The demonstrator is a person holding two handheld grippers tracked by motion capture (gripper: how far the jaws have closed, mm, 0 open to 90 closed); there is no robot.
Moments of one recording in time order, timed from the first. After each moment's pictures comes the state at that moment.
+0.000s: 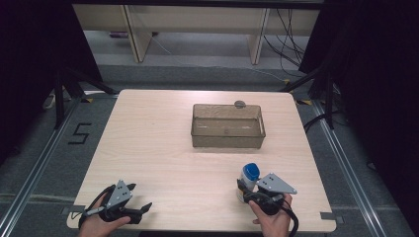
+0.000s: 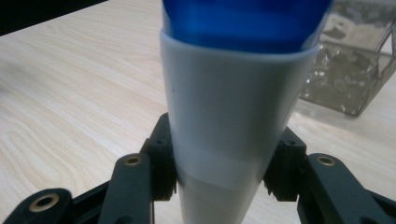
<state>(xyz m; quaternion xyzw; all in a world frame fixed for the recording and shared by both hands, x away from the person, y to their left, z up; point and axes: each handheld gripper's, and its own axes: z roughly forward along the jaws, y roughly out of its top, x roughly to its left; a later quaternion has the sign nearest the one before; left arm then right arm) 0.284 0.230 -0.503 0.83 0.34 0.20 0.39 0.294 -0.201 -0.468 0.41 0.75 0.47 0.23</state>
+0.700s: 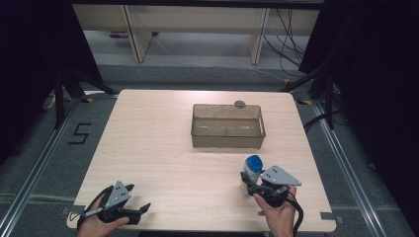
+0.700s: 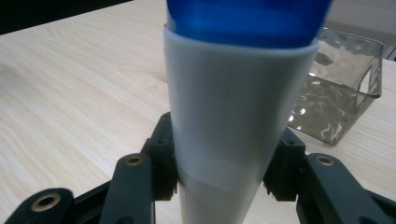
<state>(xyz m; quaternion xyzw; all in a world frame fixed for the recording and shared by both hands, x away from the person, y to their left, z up) 0.282 0.233 -0.504 0.83 0.35 0.20 0.38 0.310 -0.212 -0.452 0.39 0.76 0.46 0.25</state>
